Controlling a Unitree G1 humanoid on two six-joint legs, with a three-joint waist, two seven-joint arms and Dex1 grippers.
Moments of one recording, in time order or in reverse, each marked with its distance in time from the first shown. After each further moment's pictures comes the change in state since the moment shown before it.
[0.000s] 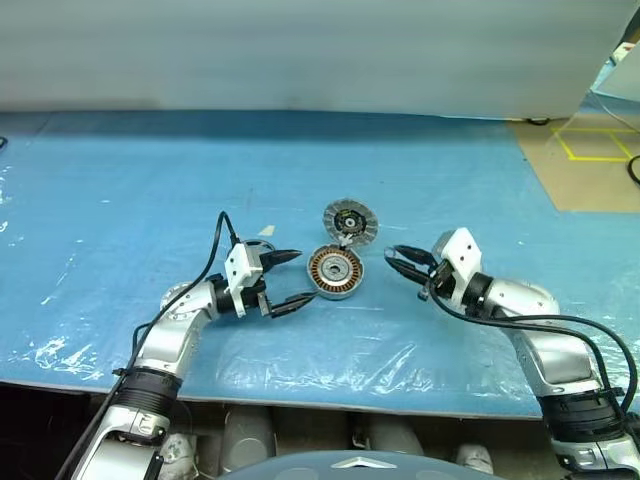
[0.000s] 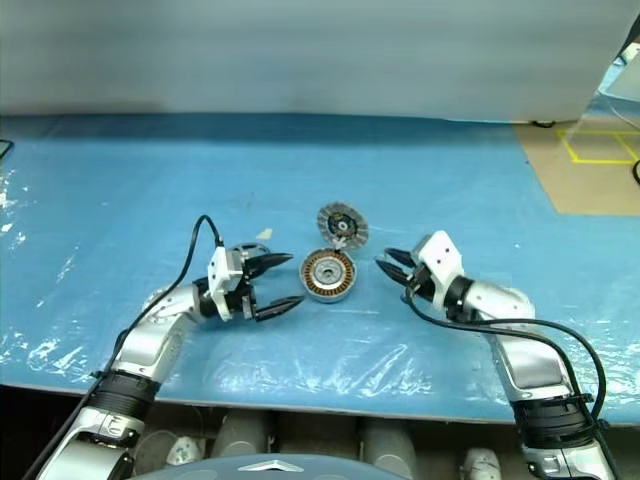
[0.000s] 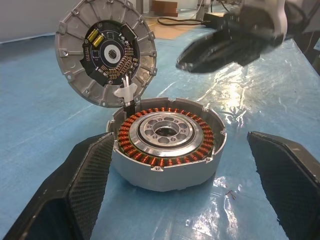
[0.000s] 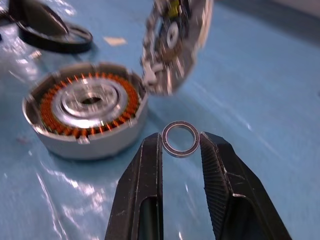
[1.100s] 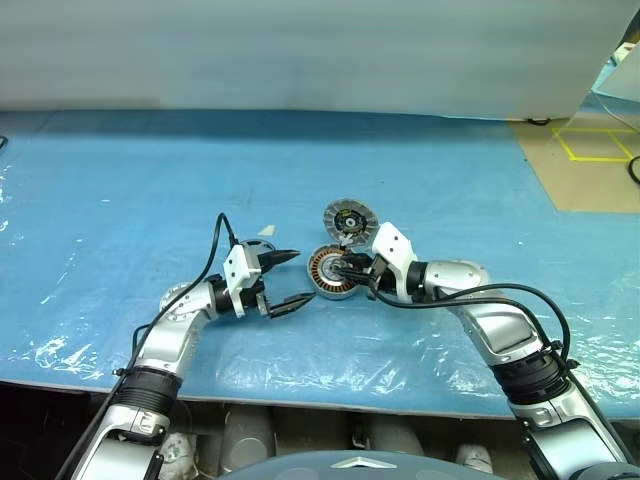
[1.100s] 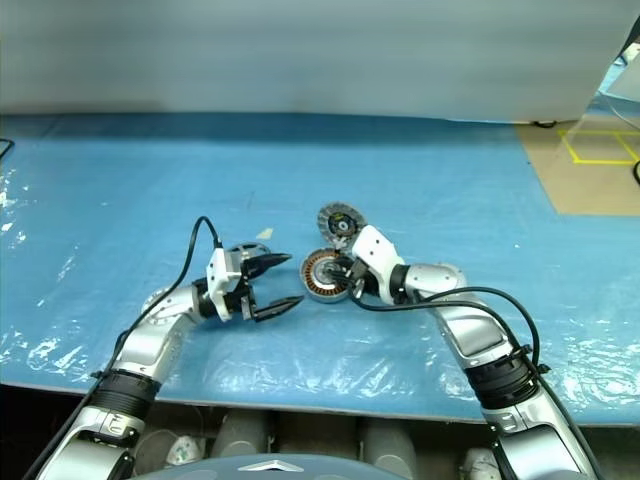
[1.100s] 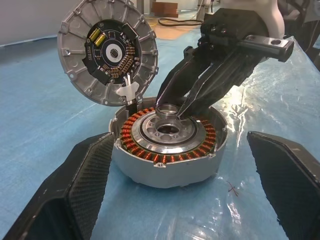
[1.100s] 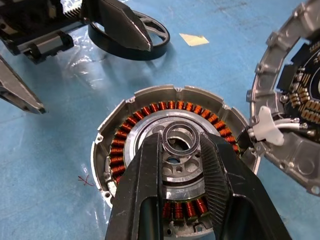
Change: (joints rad) left arm 0.000 -0.002 0.001 0.036 0.002 -0.046 -0.008; right arm -0.217 0.078 0.269 0.051 -0.092 0.229 0.008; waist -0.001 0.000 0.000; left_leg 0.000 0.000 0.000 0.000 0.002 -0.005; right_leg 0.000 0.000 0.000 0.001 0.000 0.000
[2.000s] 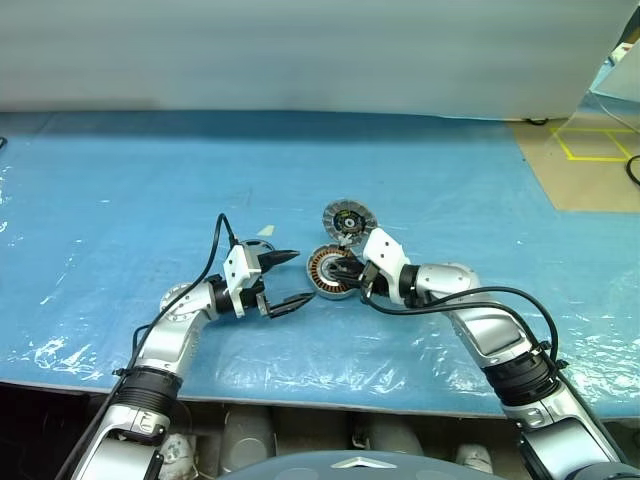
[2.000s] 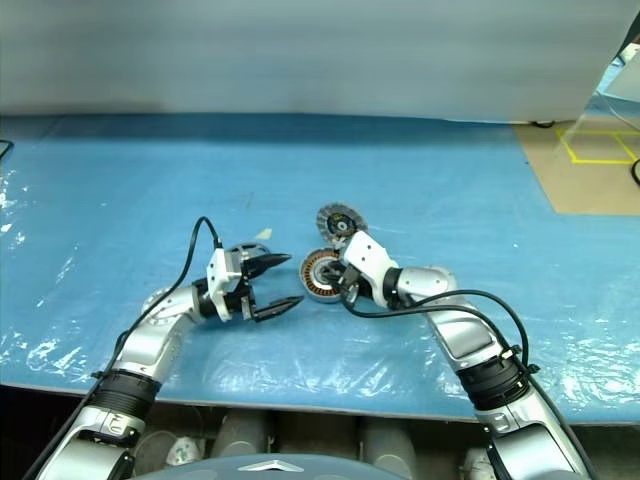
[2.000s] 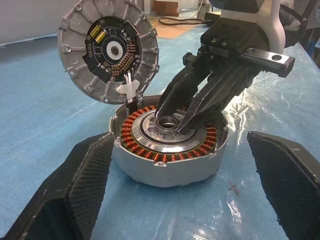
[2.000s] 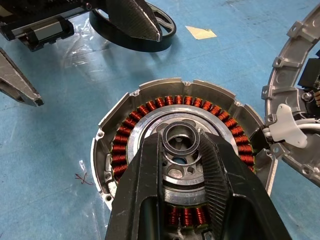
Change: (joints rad) left arm -0.004 0.000 -0.001 0.007 0.002 -0.002 0.003; right arm 0.001 0.026 0.036 0.030 -0.063 -0.047 -0.008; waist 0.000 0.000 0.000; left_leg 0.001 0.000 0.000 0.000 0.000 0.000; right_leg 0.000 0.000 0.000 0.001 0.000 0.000
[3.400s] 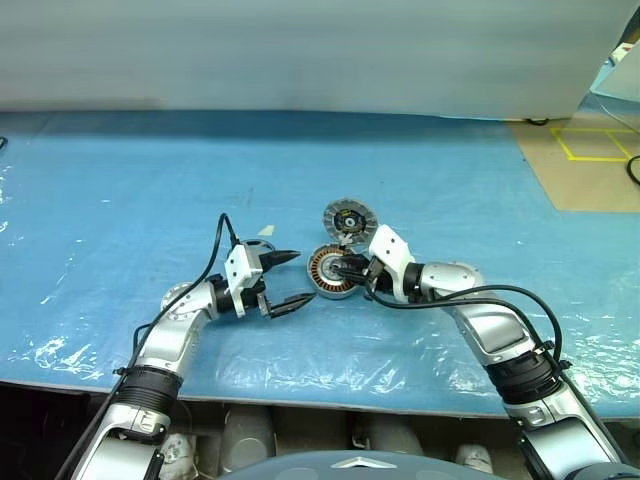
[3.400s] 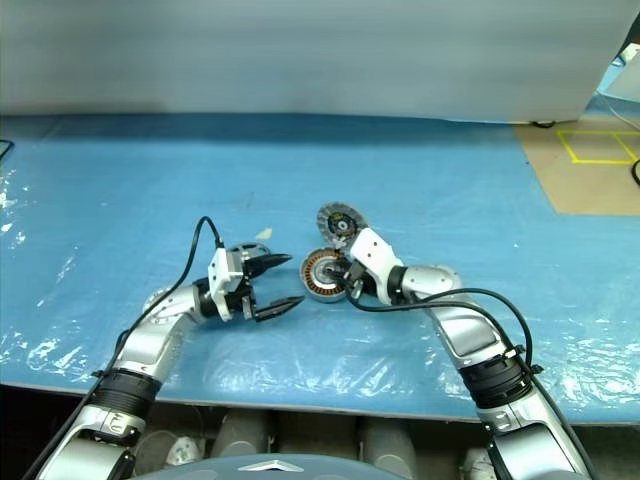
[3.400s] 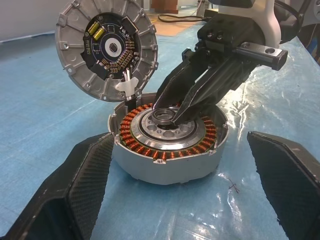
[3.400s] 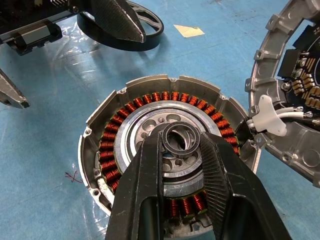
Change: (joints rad) left arm -0.006 0.000 -0.003 0.000 0.013 0.009 0.001; right arm 0.001 -0.002 -0.026 0.017 0.023 0.000 0.001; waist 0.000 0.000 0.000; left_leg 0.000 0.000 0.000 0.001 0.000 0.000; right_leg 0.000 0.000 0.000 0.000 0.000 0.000
